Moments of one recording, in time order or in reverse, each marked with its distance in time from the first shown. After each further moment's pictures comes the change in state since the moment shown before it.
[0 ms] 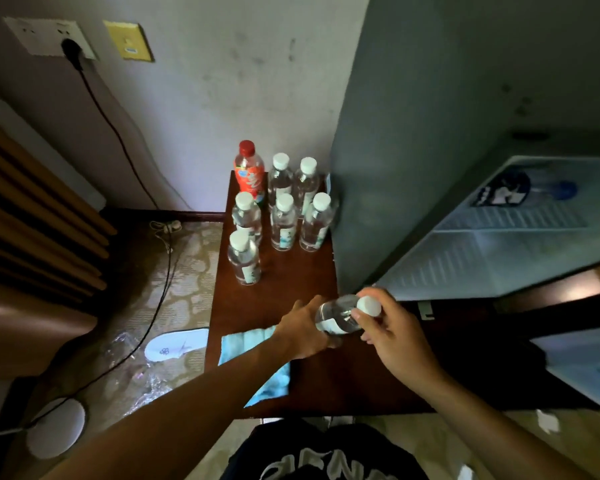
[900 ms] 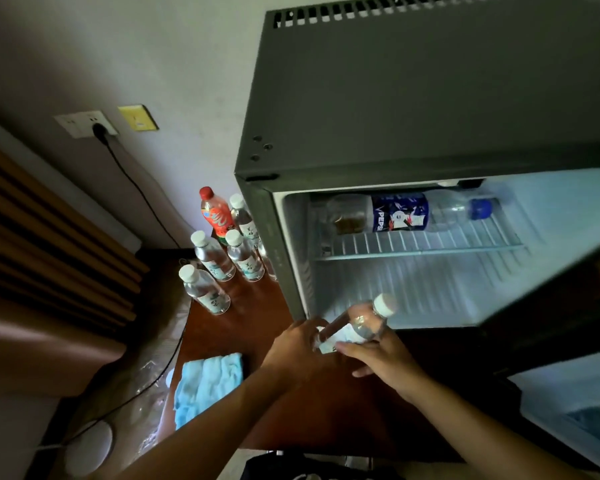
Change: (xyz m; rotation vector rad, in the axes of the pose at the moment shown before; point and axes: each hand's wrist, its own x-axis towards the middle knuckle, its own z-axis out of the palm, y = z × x) left_hand -0.006 0.125 0.051 0.099 0.239 0.002; right_hand 0.036 0.102 -0.105 0.419 -0.265 0.265
